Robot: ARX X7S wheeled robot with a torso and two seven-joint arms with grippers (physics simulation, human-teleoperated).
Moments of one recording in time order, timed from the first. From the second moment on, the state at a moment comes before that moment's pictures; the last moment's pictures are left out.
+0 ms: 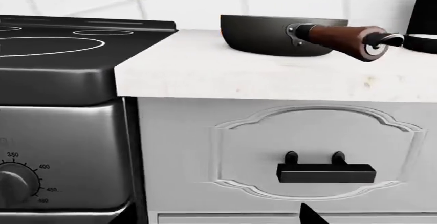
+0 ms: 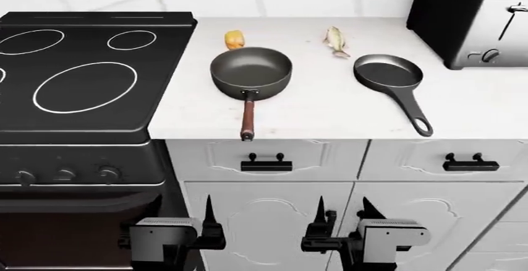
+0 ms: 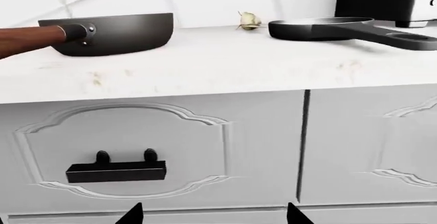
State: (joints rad) left arm -0.02 -0.15 0.17 0.00 -0.18 0.01 -0.13; right arm 0.01 0.14 -0.18 -0.01 0.19 0.01 0.17
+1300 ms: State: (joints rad) left arm -0.38 -0.47 -0.14 0.91 -0.91 -1.22 -0.46; right arm 0.28 0.40 0.03 -0.96 0.64 1.18 0.46
